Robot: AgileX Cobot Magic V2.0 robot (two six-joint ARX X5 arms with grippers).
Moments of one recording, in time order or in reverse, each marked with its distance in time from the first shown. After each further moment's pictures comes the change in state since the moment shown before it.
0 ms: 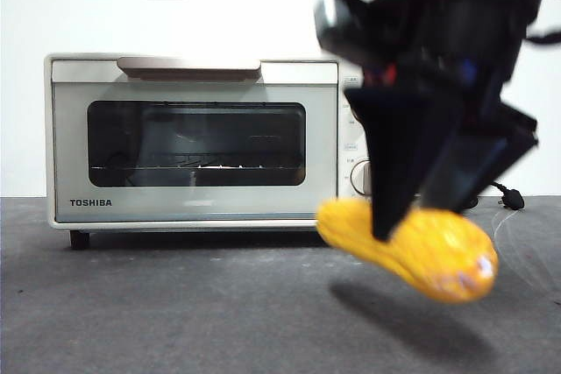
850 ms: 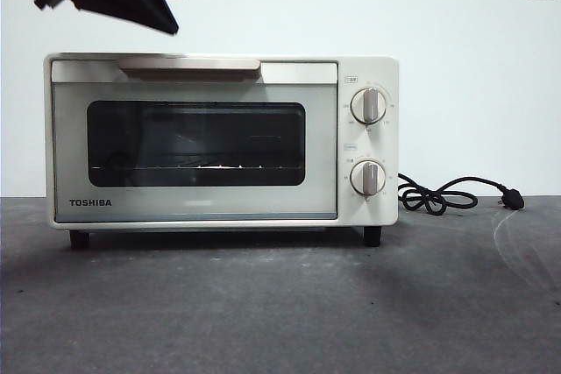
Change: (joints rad) left arm 0.000 0.251 0.000 0.131 -0.106 0.000; right arm 0.128 -0.400 0.175 0.021 0.051 0.117
